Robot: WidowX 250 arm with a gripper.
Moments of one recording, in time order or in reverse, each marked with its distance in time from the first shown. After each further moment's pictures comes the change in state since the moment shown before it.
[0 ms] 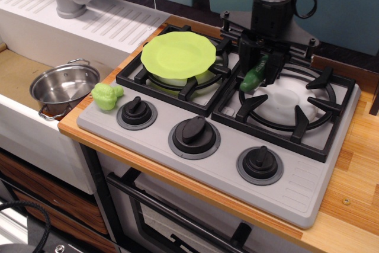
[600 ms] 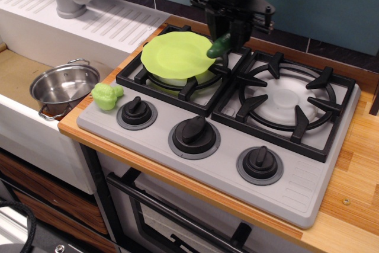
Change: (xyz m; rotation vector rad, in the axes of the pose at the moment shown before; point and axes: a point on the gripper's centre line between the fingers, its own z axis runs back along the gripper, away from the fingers) arm 0.025 0.045 0.003 -0.036 -0.074 -0.086
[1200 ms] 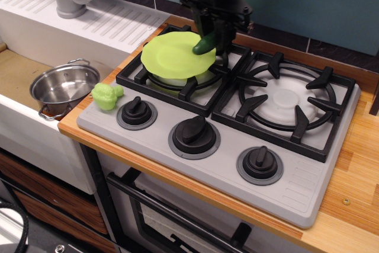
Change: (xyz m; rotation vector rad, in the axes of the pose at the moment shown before) arm 0.005 0.034 -0.018 -0.030 -0.026 -0.044
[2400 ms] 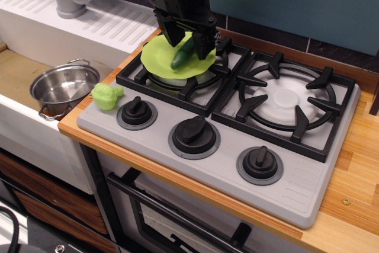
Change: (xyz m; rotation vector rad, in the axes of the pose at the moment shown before) arm -0.014 0.024 -0.013 -0.012 -0.041 -0.018
